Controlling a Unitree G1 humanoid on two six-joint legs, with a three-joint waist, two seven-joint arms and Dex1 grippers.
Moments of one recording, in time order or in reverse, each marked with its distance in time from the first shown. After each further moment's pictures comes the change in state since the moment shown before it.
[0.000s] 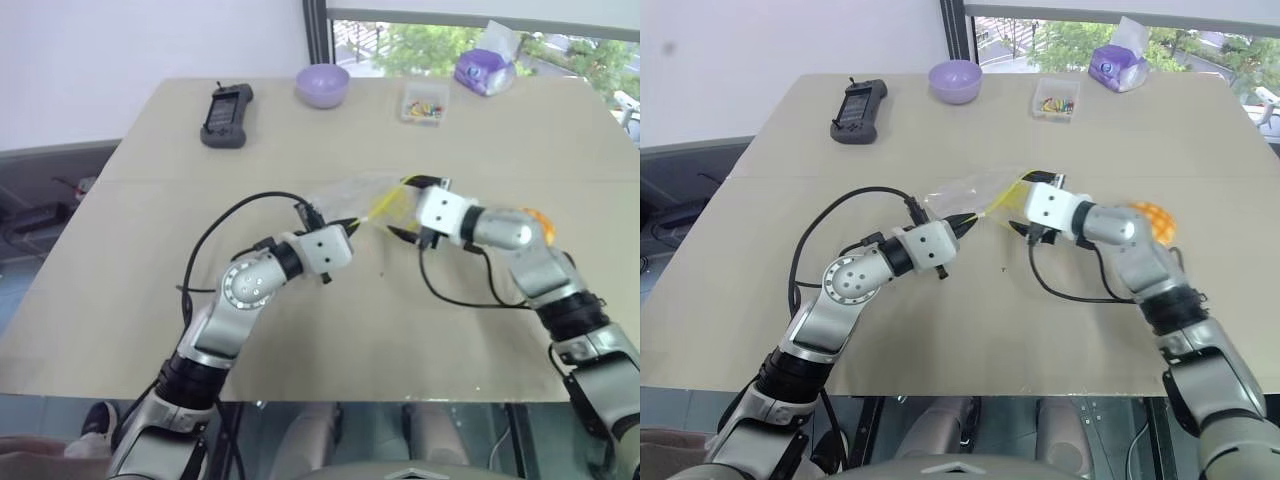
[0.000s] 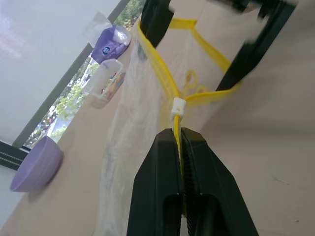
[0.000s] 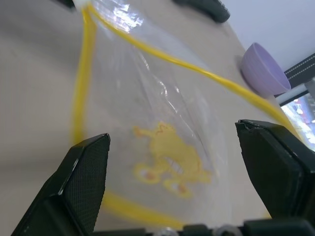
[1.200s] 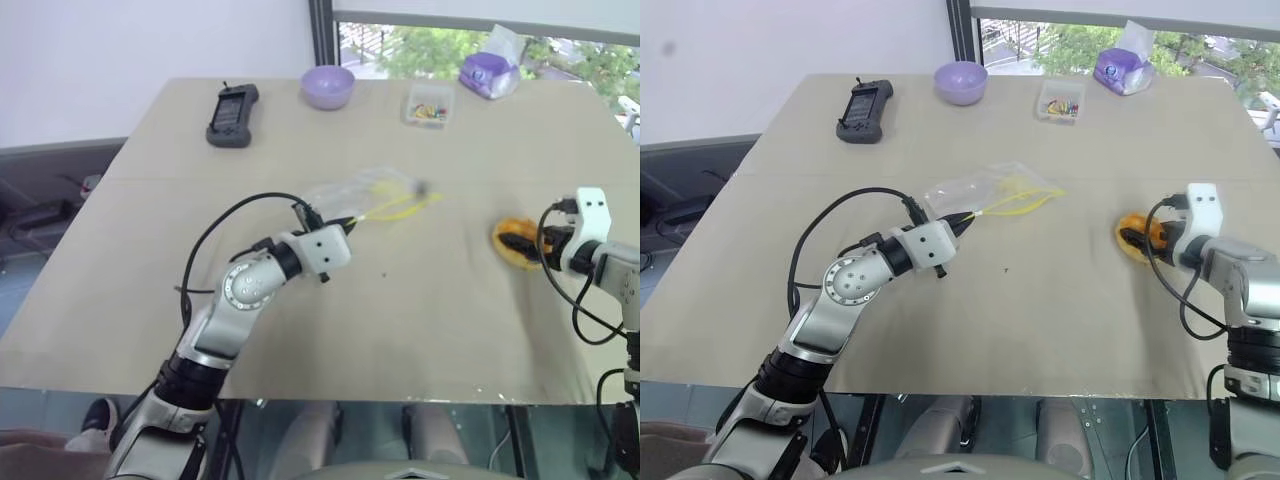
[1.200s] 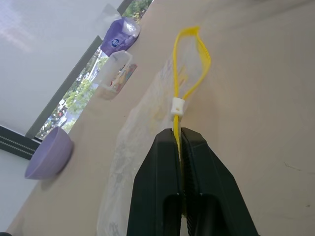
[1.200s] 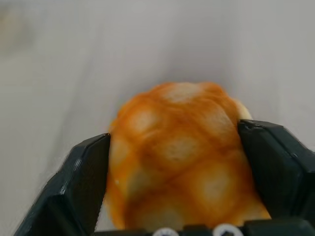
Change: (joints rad) left arm 0.003 0.005 -0.004 0.006 0.020 0.002 0.024; right arm 0.210 -0.090 -0.461 -0.082 0.373 1.010 -0.216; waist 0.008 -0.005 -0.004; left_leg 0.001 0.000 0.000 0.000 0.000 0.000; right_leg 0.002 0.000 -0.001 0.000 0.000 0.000
